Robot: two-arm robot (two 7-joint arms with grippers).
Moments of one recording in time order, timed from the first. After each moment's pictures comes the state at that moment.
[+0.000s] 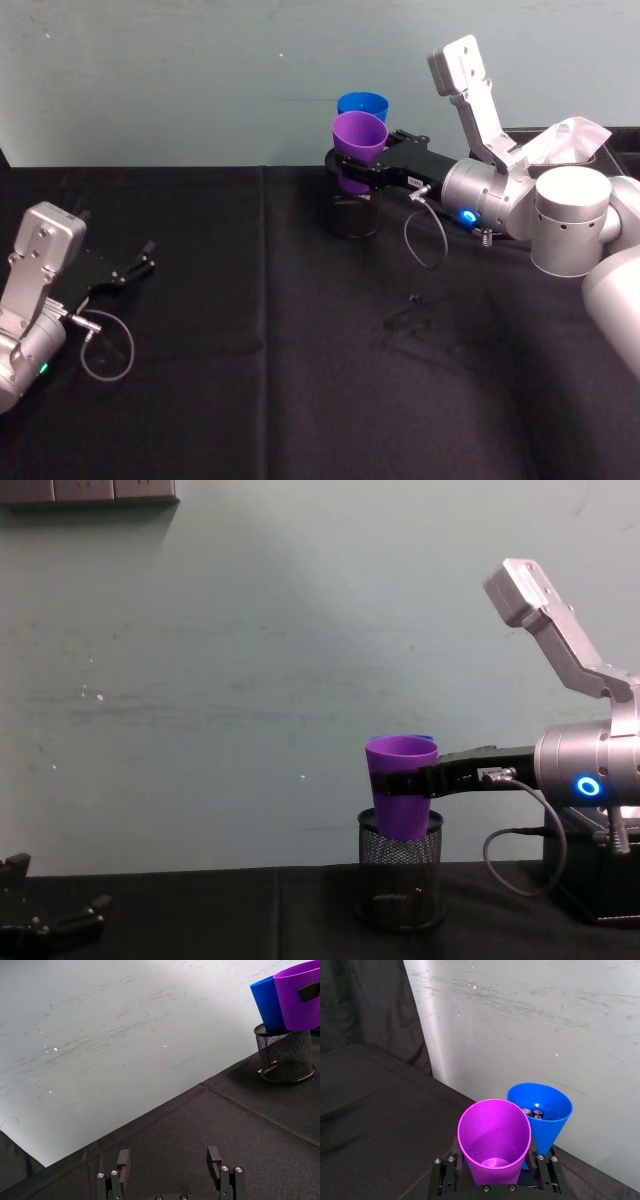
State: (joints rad) left arm -0.20 0.60 0.45 -1.41 -0.25 -0.12 0.03; right arm 0.70 0.26 -0.49 -1.06 0.34 0.20 0.43
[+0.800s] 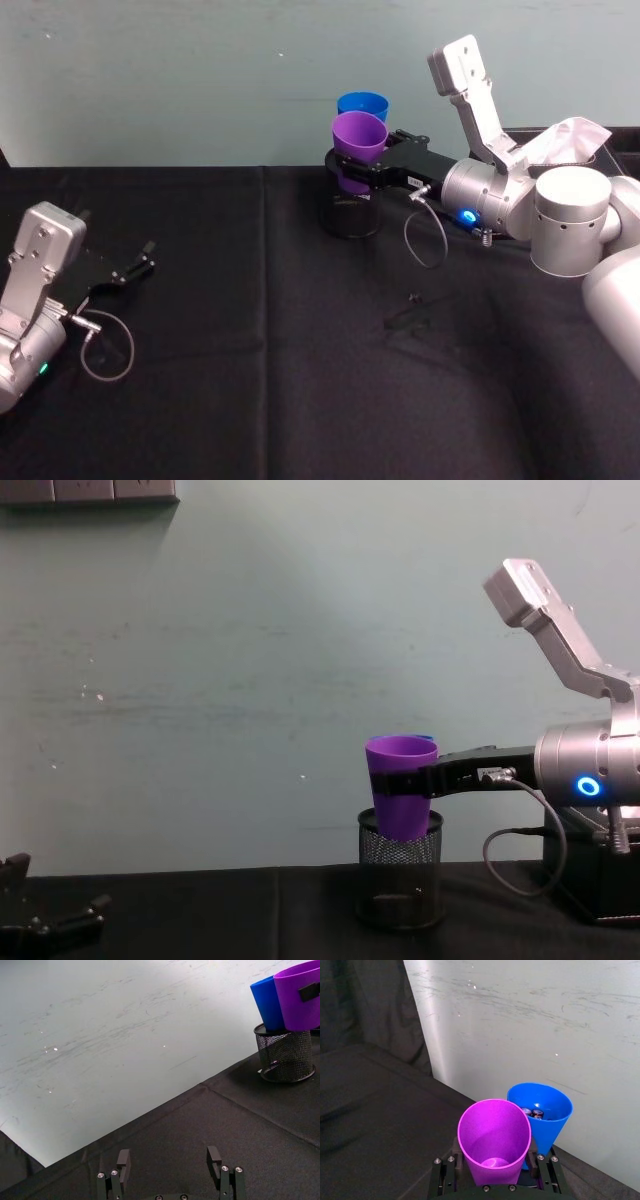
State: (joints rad) left arm -0.20 0.60 0.45 -1.41 -0.25 -0.12 0.03; right arm 0.70 0.26 -0.49 -1.06 0.34 0.20 0.43
